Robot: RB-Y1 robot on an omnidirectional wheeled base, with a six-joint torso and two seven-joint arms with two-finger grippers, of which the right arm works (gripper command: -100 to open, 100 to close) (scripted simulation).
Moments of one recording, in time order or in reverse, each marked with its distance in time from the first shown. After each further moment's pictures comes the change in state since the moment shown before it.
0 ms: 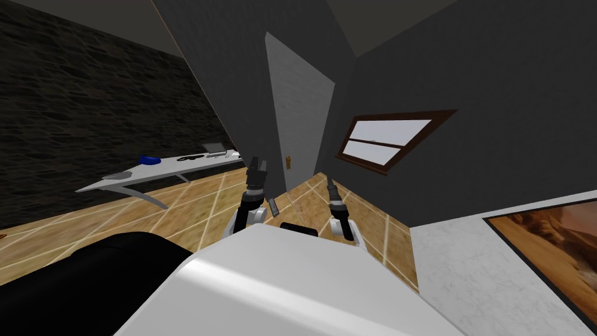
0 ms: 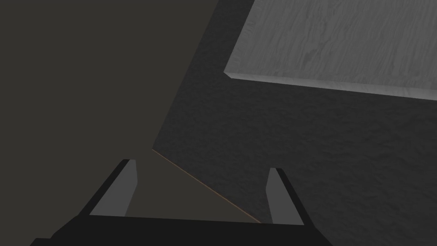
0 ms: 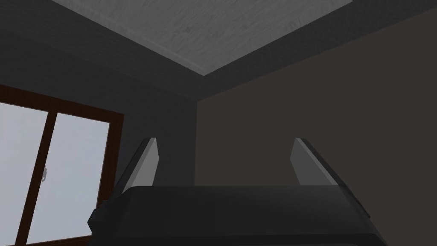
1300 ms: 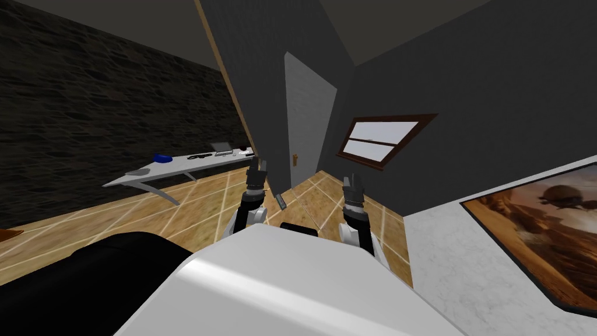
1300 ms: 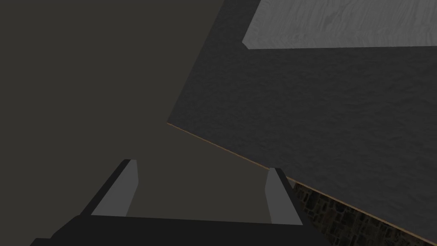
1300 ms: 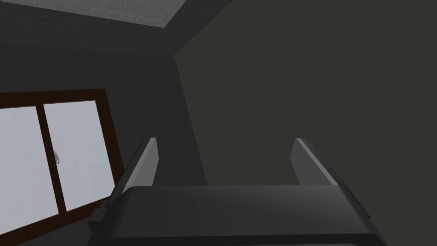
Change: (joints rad) arm 0.135 0.031 -0.092 -0.251 -0.144 -0.047 -0.250
